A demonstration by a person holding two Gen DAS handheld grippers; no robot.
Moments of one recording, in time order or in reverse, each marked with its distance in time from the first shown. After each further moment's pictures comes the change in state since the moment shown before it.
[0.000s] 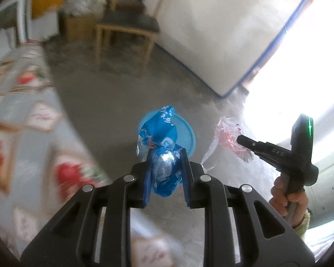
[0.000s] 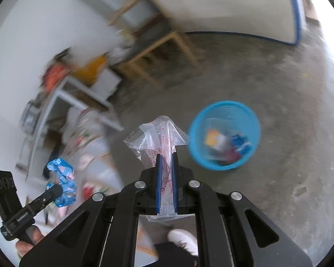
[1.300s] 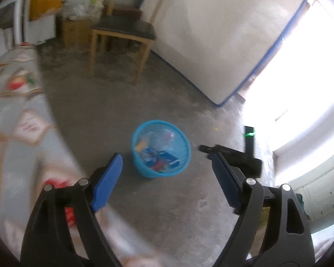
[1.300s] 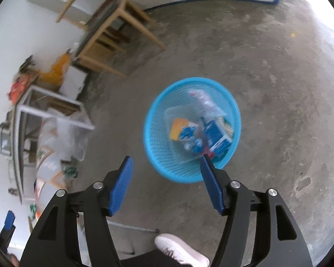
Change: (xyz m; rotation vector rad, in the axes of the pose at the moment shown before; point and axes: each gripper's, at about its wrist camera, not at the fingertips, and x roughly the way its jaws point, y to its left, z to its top) left arm -0.005 0.015 -0.003 -0.027 -0.111 -0.004; right arm 0.115 -0.067 0.015 0.067 0.144 -0.015
